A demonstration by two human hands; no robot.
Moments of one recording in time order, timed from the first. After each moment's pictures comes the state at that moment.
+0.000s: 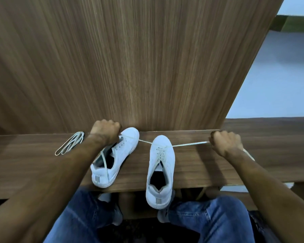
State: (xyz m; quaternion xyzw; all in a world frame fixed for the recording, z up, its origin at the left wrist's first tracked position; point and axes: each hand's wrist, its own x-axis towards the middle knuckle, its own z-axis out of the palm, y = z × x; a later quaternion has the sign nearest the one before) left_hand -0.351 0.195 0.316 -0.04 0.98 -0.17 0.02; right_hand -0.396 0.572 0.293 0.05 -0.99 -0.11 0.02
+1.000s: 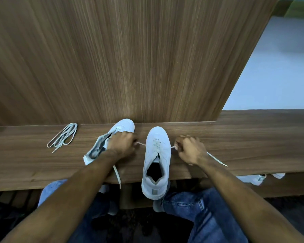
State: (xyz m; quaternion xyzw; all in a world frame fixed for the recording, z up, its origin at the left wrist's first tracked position) left_hand -0.336 0.246 0.241 0.04 1.00 0.06 -0.02; right_hand -0.364 0.508 0.246 0.19 -0.97 0.11 -0.05
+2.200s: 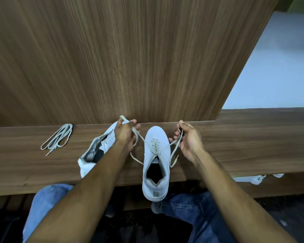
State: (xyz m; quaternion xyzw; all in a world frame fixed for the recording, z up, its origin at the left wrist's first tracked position) left_hand -0.374 0.286 0.257 -0.27 0.43 0.86 -0.08; right_hand -0.375 0.480 0.271 -0.10 -0.52 0.84 -0.12
